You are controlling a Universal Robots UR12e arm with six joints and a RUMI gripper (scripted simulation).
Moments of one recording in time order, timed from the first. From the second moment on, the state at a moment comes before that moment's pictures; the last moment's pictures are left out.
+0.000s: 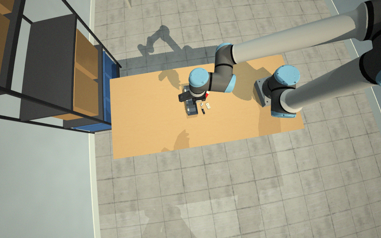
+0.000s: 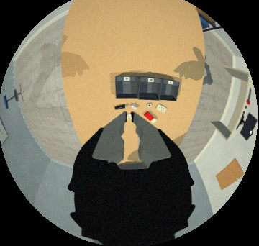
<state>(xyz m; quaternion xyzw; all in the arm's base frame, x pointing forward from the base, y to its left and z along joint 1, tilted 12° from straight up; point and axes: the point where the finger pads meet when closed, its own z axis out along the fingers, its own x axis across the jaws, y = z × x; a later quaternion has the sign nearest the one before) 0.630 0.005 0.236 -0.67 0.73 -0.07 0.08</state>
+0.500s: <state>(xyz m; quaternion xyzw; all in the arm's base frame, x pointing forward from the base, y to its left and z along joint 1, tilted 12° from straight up) 0.592 0.005 0.176 -0.54 0.83 -0.05 0.09</state>
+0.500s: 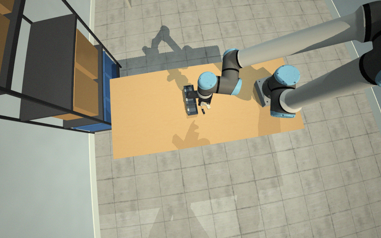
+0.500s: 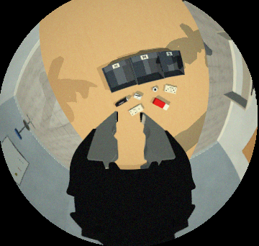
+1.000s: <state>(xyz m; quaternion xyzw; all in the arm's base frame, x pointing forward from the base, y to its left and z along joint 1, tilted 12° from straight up) 0.538 0.004 0.090 -0.37 0.92 -0.02 0.09</state>
